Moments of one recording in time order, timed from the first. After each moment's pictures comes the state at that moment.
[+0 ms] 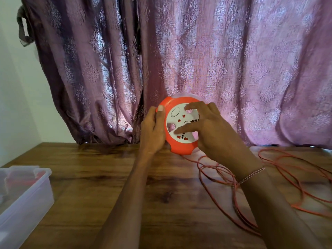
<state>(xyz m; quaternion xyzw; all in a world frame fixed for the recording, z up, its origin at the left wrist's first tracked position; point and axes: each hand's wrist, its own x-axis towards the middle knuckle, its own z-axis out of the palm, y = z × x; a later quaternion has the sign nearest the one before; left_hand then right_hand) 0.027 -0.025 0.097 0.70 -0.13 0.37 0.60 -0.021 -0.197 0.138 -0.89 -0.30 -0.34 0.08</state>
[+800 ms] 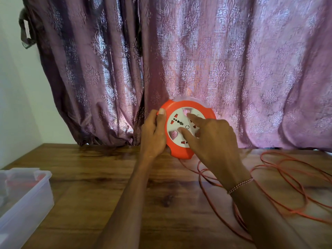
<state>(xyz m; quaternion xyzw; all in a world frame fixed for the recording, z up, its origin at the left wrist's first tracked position) 0.033 -0.024 0.092 0.70 -0.12 0.37 0.60 -0.022 -0.181 0.128 -0.89 -0.14 -0.40 0.16</state>
